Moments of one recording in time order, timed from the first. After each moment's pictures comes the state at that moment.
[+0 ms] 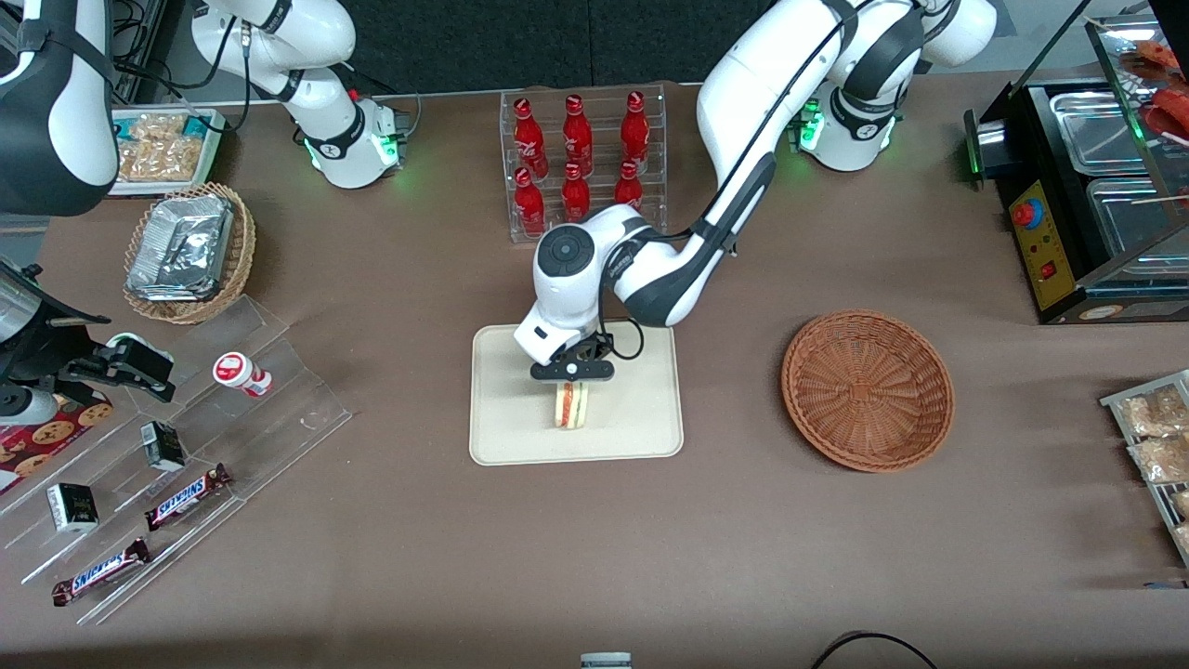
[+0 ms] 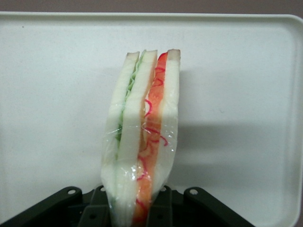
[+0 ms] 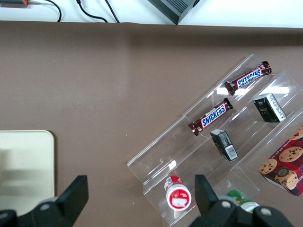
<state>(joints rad) -0.75 0.85 -0.14 -1.31 0.15 2.21 -0.95</state>
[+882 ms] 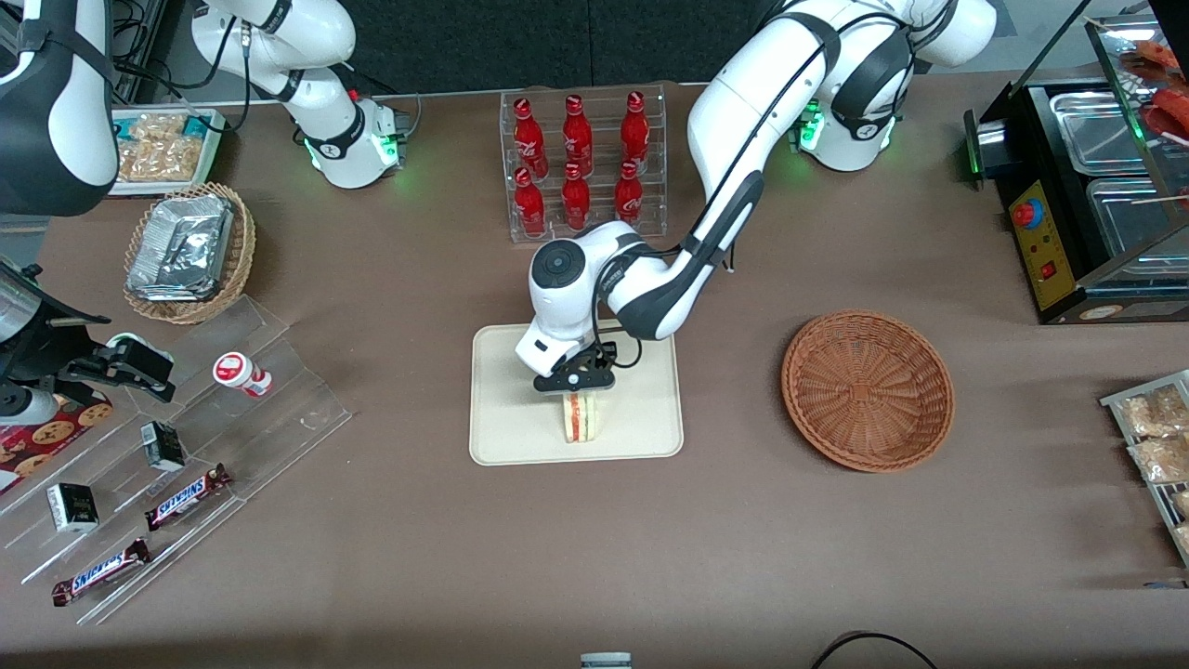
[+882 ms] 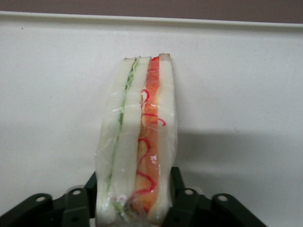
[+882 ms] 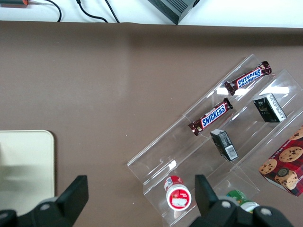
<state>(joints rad) -0.75 0.91 -0.13 -1.26 0.21 2.23 -1.04</state>
